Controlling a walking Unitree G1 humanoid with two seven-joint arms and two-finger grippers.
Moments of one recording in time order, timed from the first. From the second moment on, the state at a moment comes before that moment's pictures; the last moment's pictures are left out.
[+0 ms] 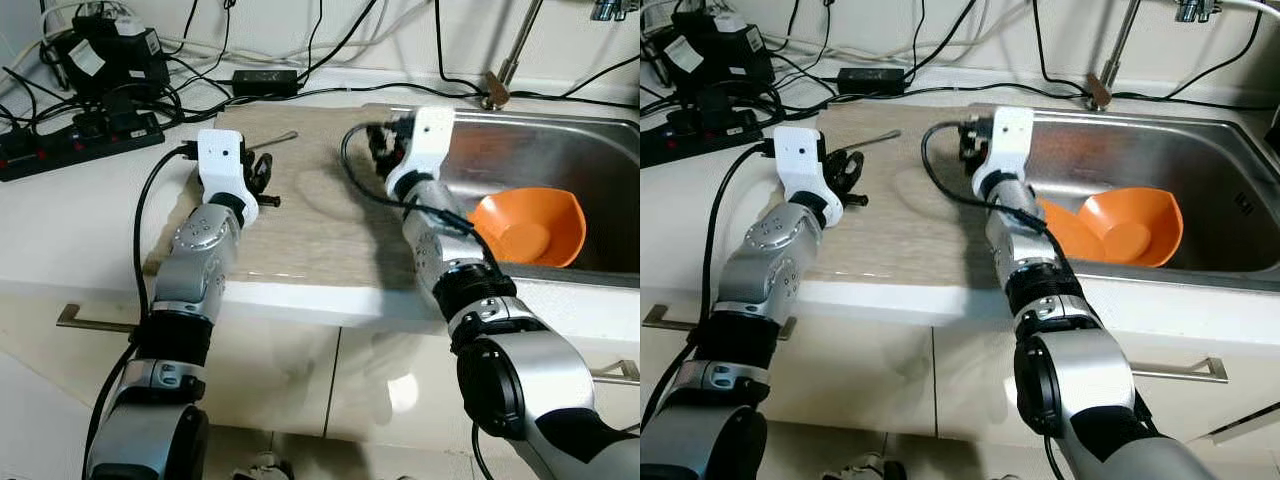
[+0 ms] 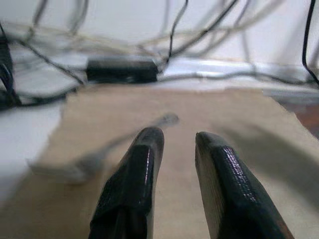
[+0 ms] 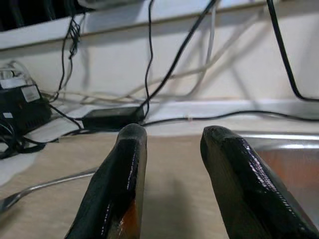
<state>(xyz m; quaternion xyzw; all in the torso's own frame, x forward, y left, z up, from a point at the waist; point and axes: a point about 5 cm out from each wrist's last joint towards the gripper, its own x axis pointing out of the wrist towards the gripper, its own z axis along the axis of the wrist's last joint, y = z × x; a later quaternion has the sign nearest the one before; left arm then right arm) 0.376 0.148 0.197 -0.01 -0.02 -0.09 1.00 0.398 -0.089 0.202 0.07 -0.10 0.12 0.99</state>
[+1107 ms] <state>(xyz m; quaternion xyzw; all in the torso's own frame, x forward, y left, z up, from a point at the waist) 0.418 0.197 0.218 0.09 0.06 -0.03 0.99 0.349 -0.096 0.175 0.08 -0.07 0.13 0.99</state>
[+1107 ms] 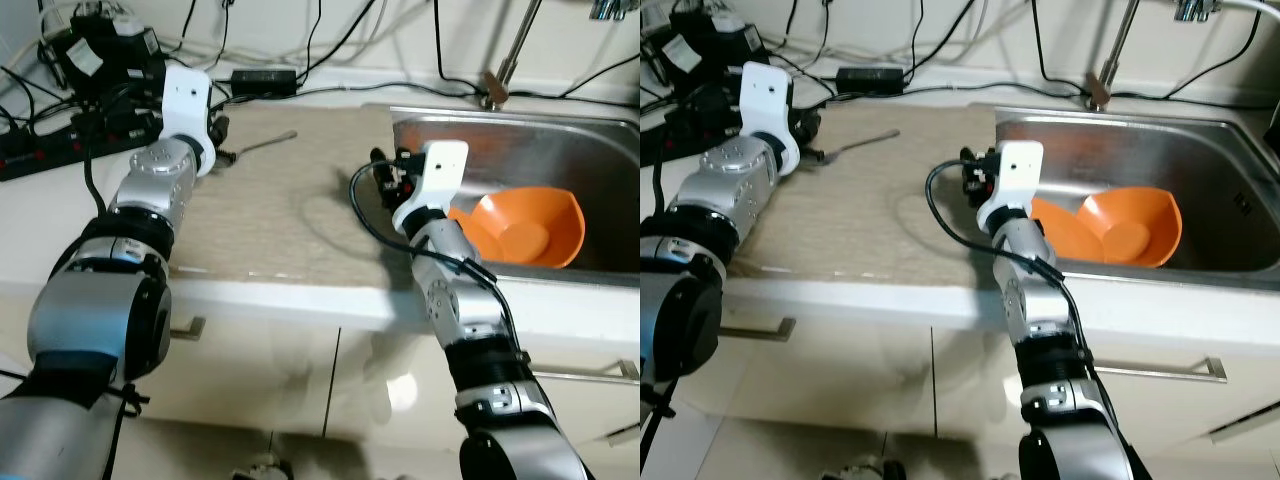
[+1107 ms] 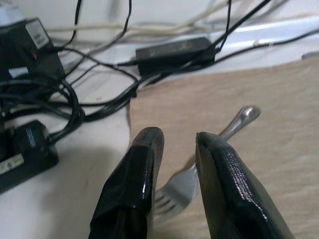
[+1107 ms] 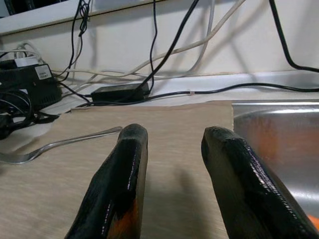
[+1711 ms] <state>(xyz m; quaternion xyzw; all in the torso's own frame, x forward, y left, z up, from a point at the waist) 0.418 0.193 0.208 0.09 0.09 0.01 0.99 0.336 -0.110 0.171 0.06 -0.05 0.11 0.99</state>
